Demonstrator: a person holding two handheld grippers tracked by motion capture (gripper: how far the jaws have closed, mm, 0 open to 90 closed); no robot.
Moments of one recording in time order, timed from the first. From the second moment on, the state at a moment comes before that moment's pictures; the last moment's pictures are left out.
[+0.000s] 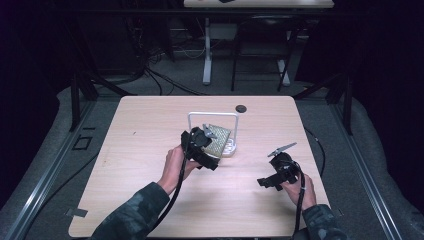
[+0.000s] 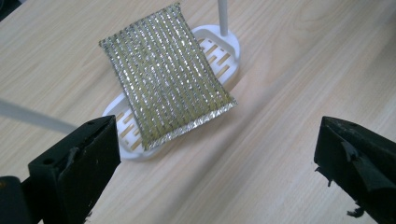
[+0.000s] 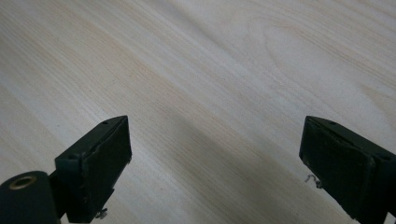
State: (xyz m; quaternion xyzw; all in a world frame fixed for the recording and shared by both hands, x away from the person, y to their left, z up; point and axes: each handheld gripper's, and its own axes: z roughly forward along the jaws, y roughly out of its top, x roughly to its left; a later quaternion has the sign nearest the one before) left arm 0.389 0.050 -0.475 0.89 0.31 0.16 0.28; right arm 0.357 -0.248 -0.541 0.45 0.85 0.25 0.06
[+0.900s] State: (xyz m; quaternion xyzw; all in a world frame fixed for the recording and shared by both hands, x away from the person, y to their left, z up) left arm 0.352 0.161 -0.493 0.88 0.36 0.17 0.26; right arm 0.356 -0.247 -0.542 0.45 0.86 0.24 0.07
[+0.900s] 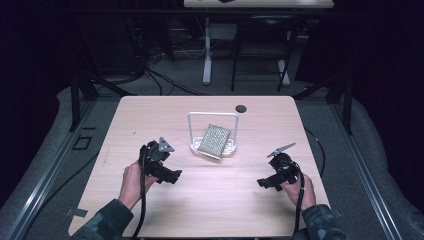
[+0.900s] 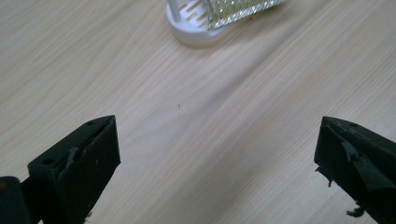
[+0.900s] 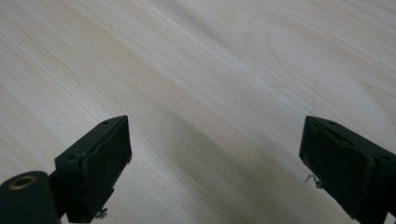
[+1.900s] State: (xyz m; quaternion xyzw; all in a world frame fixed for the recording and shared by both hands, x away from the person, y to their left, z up) left arm 0.345 0.217 -0.536 0.86 0.42 0.15 0.23; right arm 0.356 -0.247 -0.542 0.44 0.86 0.24 0.06
